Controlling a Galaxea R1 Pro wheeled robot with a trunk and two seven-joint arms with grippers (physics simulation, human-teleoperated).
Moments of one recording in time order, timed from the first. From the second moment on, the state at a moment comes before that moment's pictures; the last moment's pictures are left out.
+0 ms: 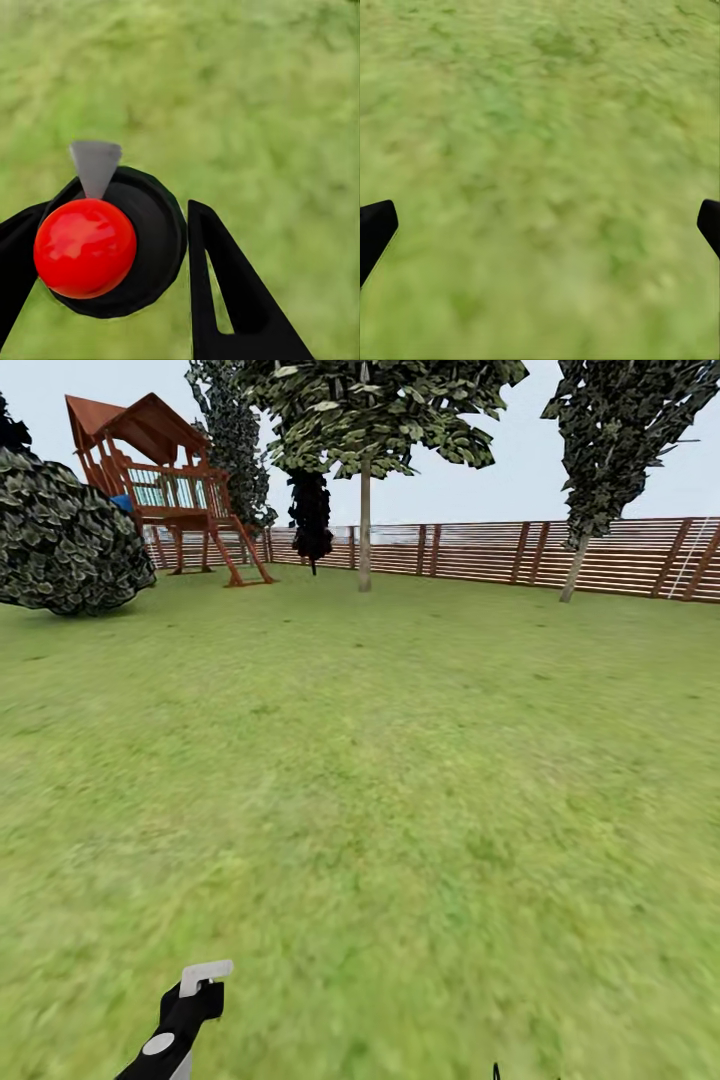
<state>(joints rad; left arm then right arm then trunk) -0.45 0.06 0.10 -0.32 0.01 -0.24 0.08 -0.27 0.01 -0.30 -0.02 0.33 -0.97 -0.26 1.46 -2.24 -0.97</state>
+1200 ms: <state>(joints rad) -0.45 0.06 0.10 -0.32 0.01 -0.24 0.08 -0.27 0.01 -0.30 -0.02 0.33 -0.97 -0.26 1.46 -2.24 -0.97</state>
